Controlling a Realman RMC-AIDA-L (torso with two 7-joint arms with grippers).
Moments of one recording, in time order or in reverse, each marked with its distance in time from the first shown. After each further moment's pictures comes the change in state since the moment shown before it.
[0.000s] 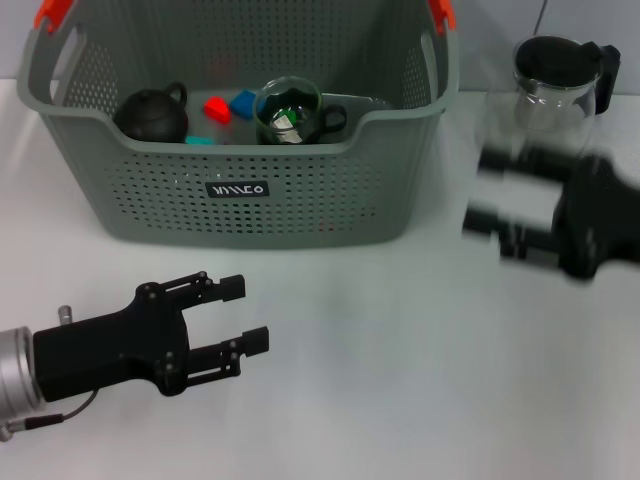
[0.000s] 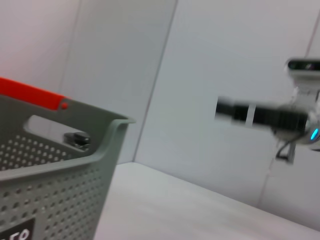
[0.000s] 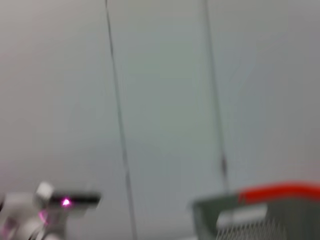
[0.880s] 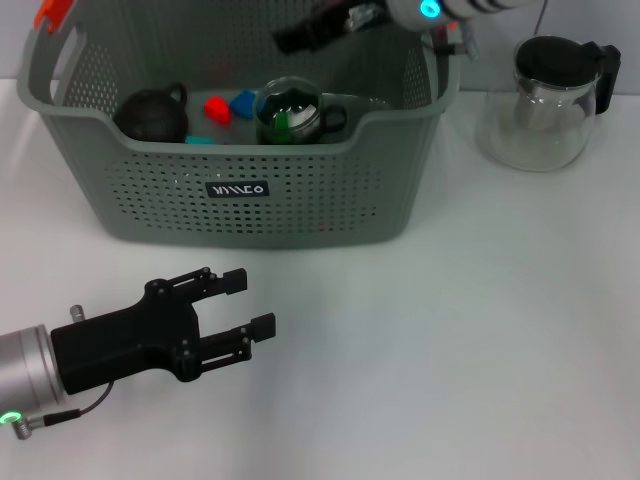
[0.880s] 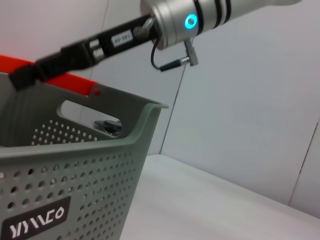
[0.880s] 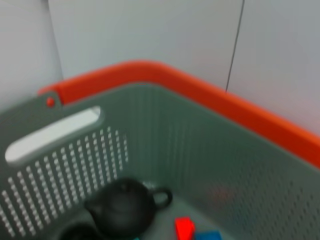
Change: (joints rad) left arm -0.001 -0.028 -0.003 -0.010 -0.011 -0.102 -0.004; right arm 0.826 0.029 -0.258 0.232 -0.770 0.948 1.014
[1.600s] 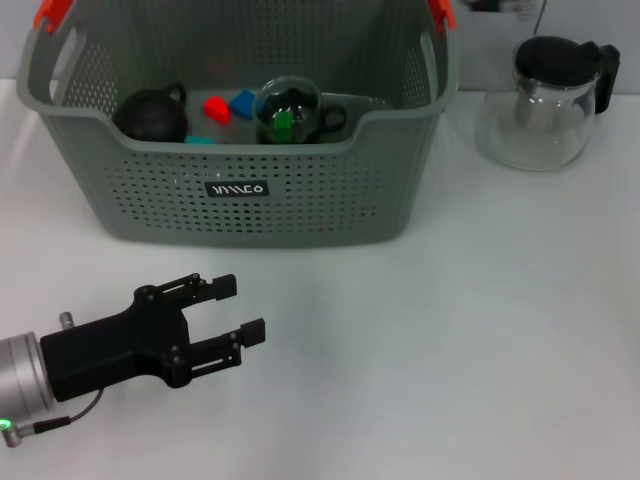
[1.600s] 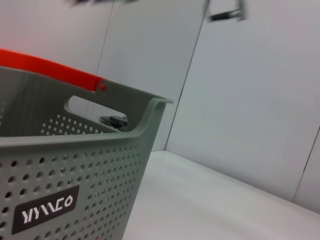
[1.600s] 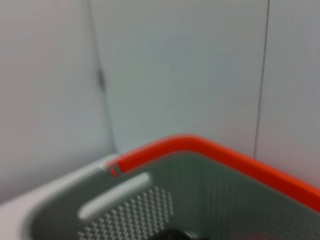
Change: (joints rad) left arm 0.019 0.008 0.000 0.000 0.000 0.001 0.002; right arm -0.187 0.000 -0.005 -0.440 0.070 -0.257 0.096
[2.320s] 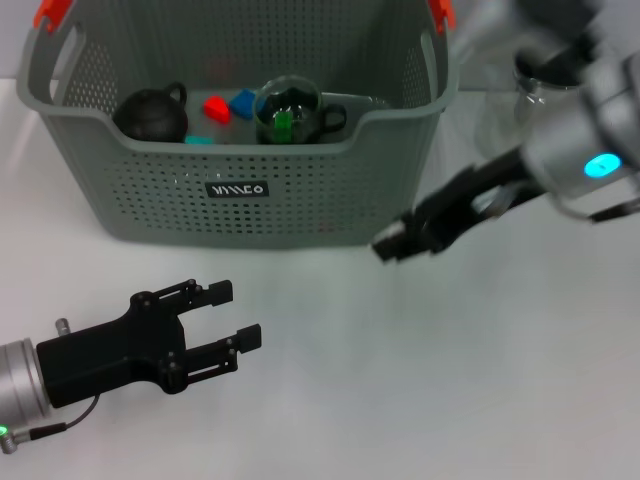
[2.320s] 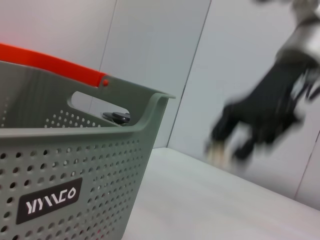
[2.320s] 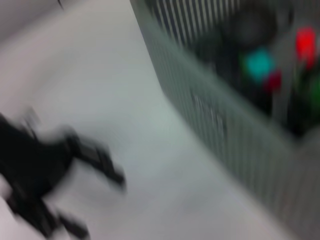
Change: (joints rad) left arm 0.011 0.001 0.000 0.000 0.003 -0.002 0.002; right arm -0.301 0.005 -0.127 -0.357 -0.100 -0.572 0.127
